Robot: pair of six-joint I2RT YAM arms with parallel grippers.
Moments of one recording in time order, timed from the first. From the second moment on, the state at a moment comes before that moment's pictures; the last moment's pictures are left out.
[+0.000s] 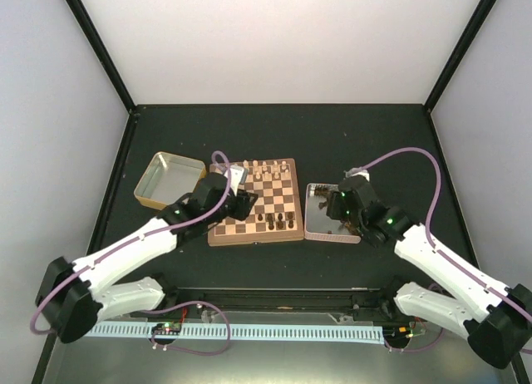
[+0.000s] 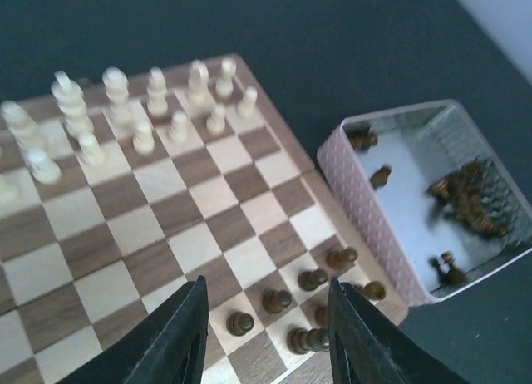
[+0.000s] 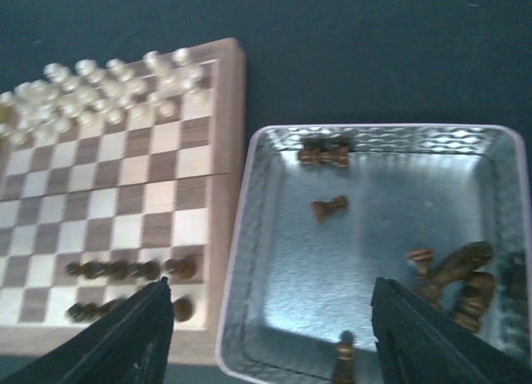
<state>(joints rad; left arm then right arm) -0.71 1.12 0.71 -0.22 0.01 -0.40 0.70 0.96 0.76 -0.59 0.27 0.65</state>
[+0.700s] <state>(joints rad) -0.71 0.83 0.66 -0.13 -0.13 -0.39 0.48 1.38 0.80 -0.62 0.38 0.61</state>
